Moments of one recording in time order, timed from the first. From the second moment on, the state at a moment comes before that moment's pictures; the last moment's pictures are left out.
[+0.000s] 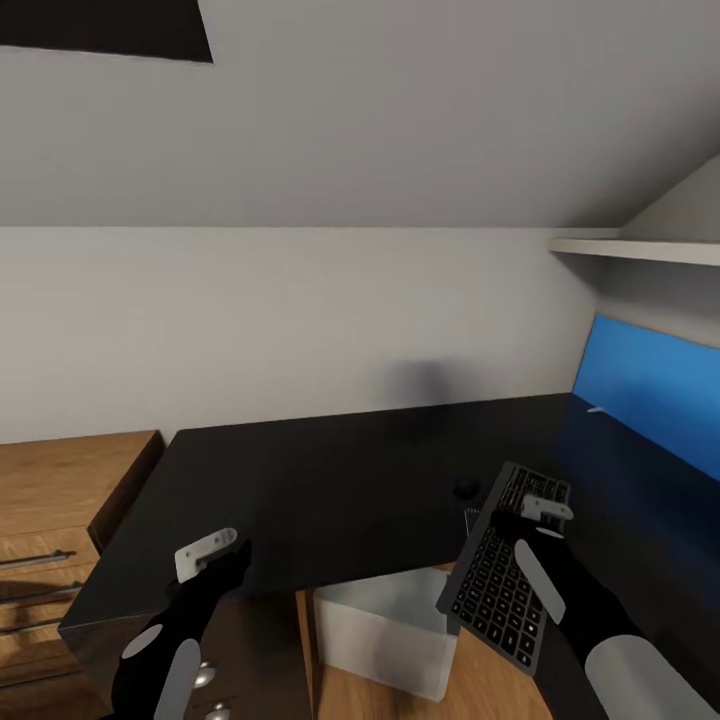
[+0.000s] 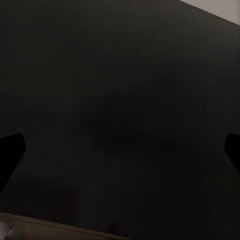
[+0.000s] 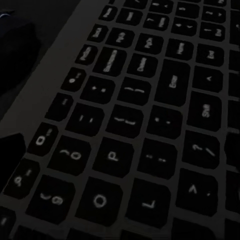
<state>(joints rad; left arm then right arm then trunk) -0.07 -0.13 0.06 -1.61 0.28 0.45 0.27 -0.59 -0.14 0.12 -0.83 -0.41 0.36 -0.38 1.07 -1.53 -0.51</state>
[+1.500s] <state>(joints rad) -0.07 -0.12 0.07 -1.60 0.28 0.45 0.27 -0.59 -0.13 0.12 -0.83 -0.40 0.36 -0.38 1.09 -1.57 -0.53</state>
